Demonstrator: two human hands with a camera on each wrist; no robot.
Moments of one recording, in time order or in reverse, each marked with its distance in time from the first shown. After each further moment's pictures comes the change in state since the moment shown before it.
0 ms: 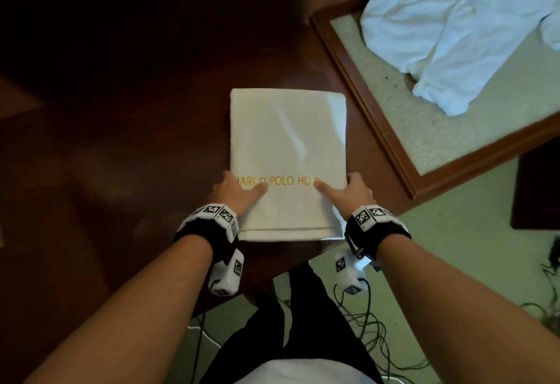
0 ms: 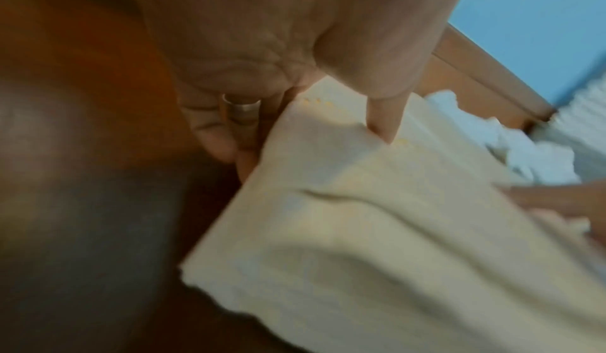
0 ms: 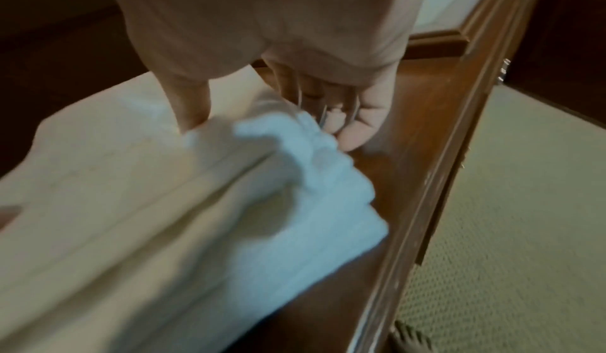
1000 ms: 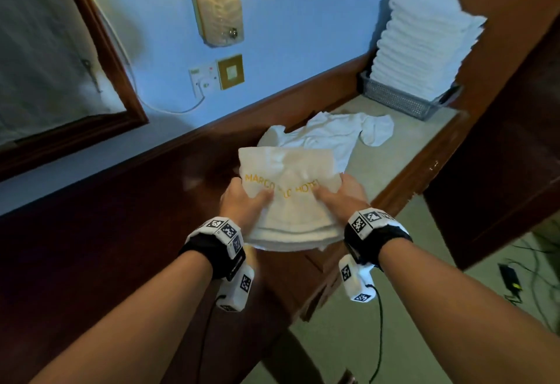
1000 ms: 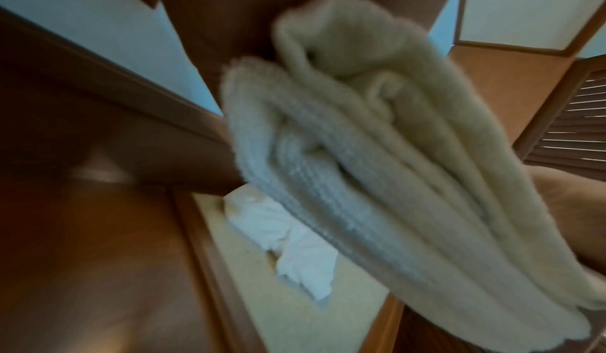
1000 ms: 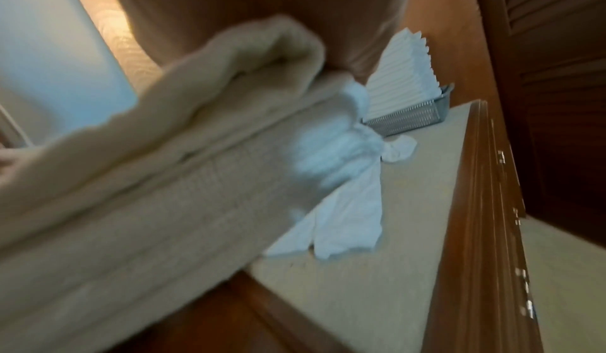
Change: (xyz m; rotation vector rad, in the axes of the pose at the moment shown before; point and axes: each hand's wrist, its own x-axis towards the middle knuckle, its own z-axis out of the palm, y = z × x) left_hand -0.152 0.244 -0.044 -0.320 0.163 0.724; right_hand -0.077 -0.008 -0.261 0.303 0.434 -0.314
